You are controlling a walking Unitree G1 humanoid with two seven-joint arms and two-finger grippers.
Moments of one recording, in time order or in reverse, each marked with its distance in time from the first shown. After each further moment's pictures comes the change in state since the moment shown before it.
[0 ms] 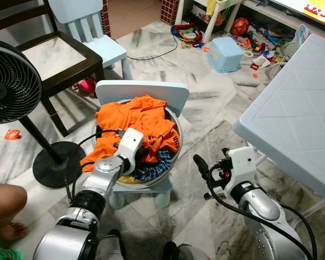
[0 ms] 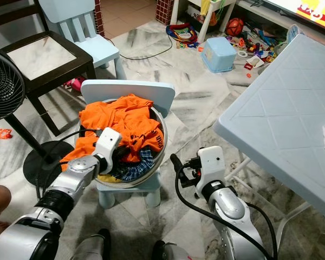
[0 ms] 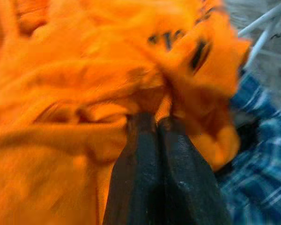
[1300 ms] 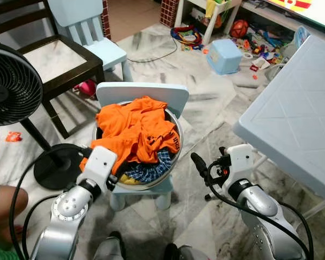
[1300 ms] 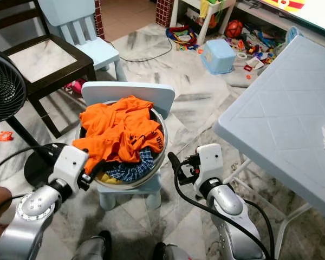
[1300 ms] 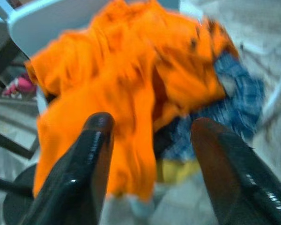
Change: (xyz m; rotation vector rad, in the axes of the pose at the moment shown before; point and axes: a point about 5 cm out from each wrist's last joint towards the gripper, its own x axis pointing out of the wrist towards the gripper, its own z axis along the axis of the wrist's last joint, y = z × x) left arm -0.113 -0.027 -0.012 0.163 -0.099 0.195; right arm 0.007 0.002 0.000 0.046 0.005 0.026
